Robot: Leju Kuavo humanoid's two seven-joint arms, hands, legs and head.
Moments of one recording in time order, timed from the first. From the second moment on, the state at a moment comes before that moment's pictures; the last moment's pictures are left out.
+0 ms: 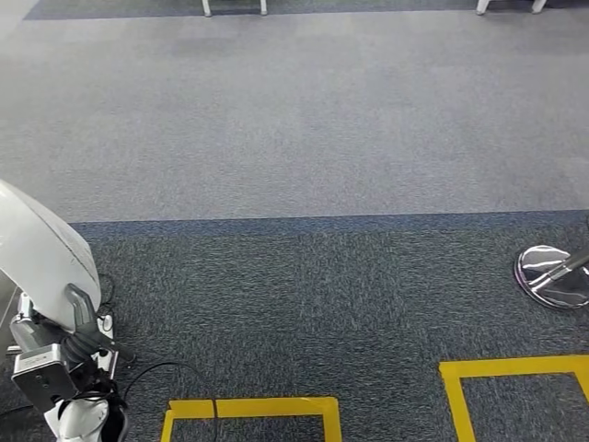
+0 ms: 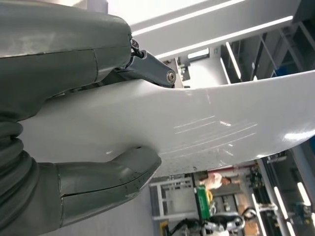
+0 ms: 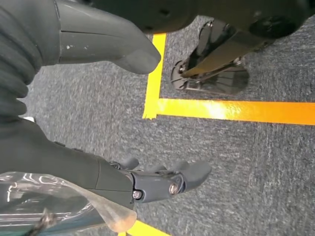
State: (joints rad) left arm 0.14 -0.18 0.13 -1.61 -0.26 0.70 -0.68; right arm -0.06 0.17 -1.04 -0.21 1.10 -0.06 -0.17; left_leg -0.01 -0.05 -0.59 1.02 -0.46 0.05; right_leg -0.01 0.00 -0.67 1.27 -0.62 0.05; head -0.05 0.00
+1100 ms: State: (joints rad) left arm 0.11 -0.17 0.10 -1.61 -0.25 0.70 -0.68; right arm -0.07 0.16 -1.05 -0.21 1.10 -0.05 -0.18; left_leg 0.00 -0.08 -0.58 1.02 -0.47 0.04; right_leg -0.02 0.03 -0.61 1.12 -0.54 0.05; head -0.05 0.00
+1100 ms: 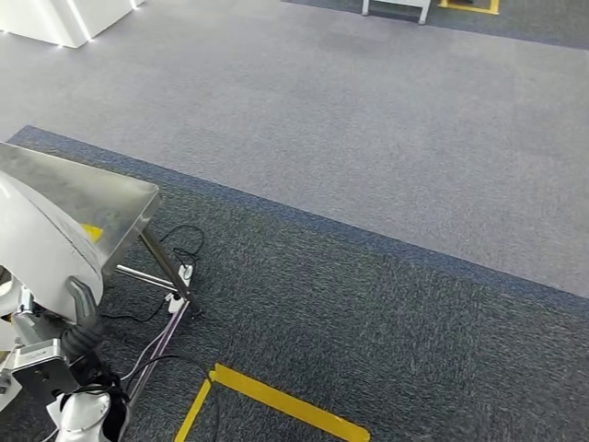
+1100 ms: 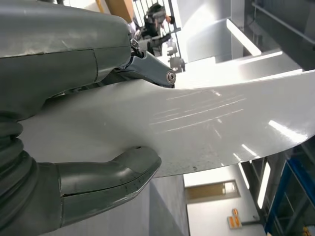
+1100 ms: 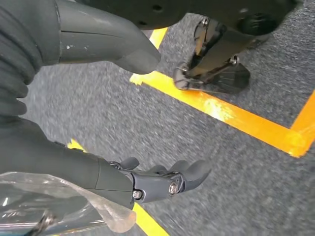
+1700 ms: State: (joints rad) left arm 0.10 -0.16 0.10 -1.61 -0.24 0.70 -0.68; right arm -0.07 0.16 -1.05 -0.21 1.10 -0.05 -0.18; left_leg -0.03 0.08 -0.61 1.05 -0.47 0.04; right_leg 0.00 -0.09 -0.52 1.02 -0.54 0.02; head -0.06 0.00
